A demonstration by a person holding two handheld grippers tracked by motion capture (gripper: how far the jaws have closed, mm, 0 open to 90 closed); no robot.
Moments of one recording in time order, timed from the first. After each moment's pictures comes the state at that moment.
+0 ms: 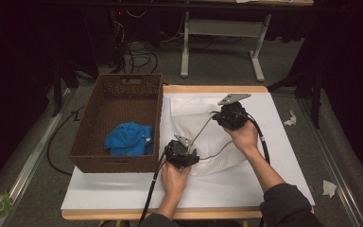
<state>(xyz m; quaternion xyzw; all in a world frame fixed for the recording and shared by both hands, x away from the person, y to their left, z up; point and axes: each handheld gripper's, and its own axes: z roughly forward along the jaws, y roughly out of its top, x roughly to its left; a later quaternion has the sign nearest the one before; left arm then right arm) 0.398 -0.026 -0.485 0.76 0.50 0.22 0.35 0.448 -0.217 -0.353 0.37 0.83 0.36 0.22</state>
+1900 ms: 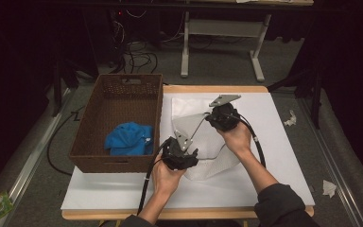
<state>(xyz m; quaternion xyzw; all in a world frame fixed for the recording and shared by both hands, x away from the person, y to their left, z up) 0.360 -0.010 -0.415 0.80 0.38 0.23 0.40 0.443 -0.190 -0.353 0.36 0.83 0.35 0.23</state>
